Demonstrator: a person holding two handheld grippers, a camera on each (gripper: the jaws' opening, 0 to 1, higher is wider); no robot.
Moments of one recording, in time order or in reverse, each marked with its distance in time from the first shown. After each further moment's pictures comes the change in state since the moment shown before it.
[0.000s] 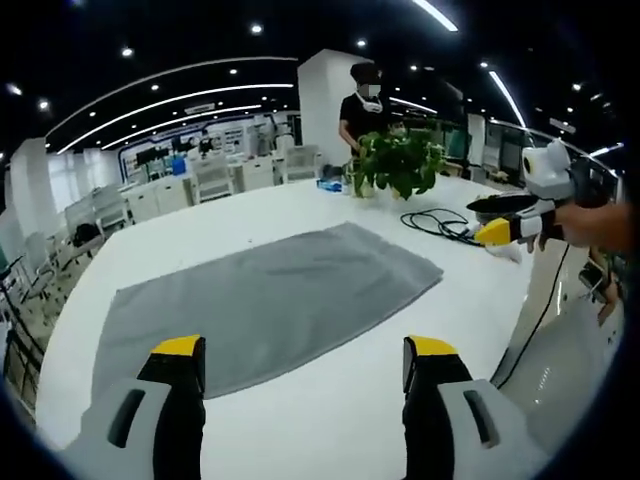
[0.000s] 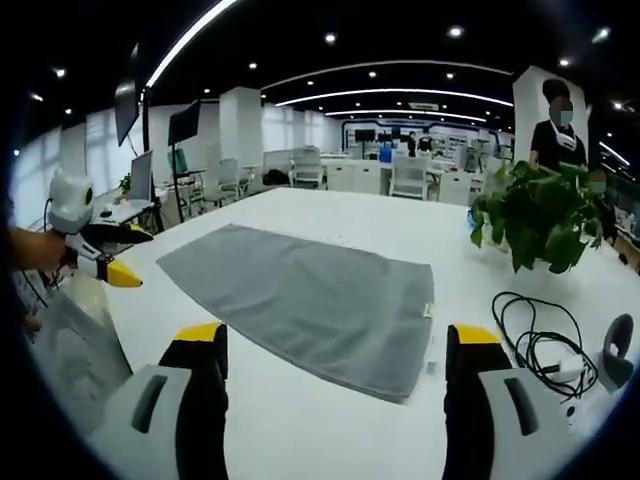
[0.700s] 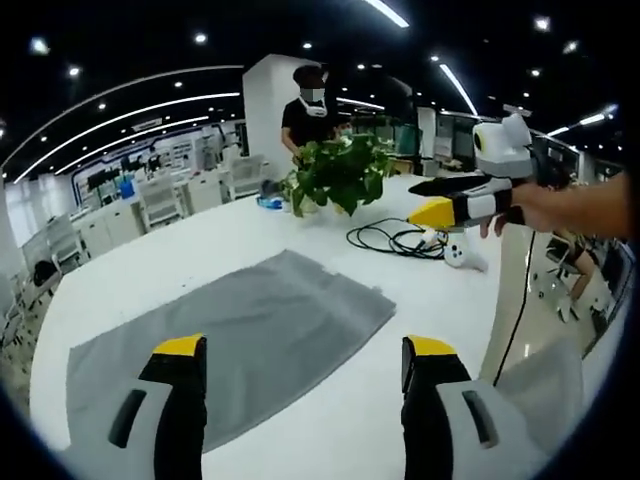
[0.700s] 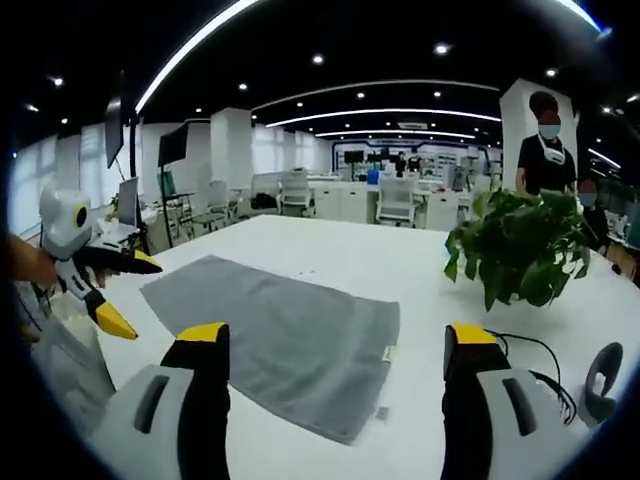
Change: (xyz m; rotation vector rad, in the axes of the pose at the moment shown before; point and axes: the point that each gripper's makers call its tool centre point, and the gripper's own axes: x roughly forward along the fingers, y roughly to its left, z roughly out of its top) left arm 0.057 -0.086 0.067 0.115 -0.019 -0.200; right arm 0.005 -0.075 0.053 0.011 -0.094 -0.040
